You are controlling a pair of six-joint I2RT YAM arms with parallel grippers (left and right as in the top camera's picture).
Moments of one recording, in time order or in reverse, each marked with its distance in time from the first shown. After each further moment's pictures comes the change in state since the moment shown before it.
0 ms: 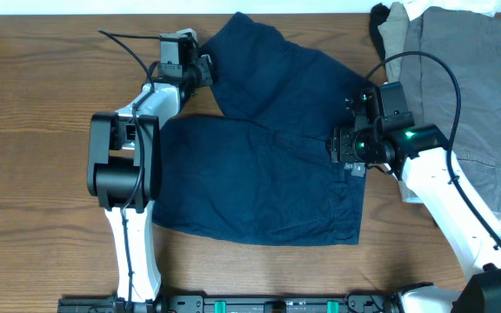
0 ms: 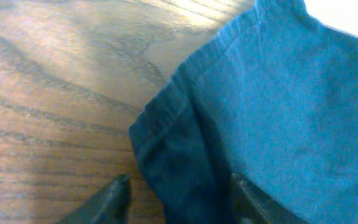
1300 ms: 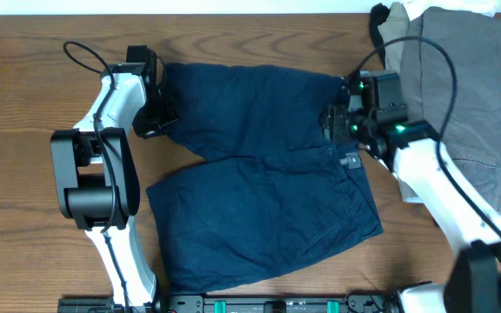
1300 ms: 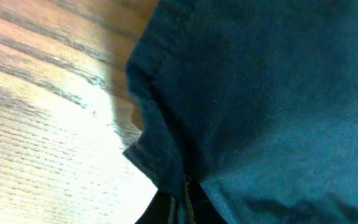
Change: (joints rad) left arm 0.126 -0.162 0.027 -0.943 -0.104 -0.031; right arm 0.000 0.116 0.002 0.338 0.020 0.000
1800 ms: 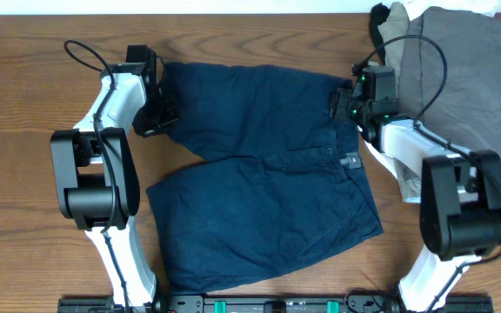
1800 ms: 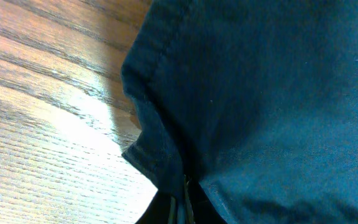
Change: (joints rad) left arm 0.000 0.000 0.000 0.019 -0.001 0.019; right arm -0.105 0.359 0.003 0.473 0.024 0.048
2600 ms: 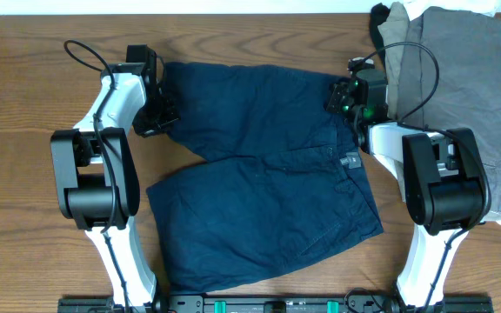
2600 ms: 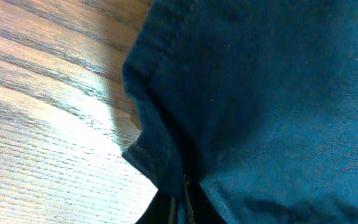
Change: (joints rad) left arm 0.000 0.000 0.000 0.000 0.001 0.000; right arm 0.002 0.164 0.006 0.352 -0.034 0.115
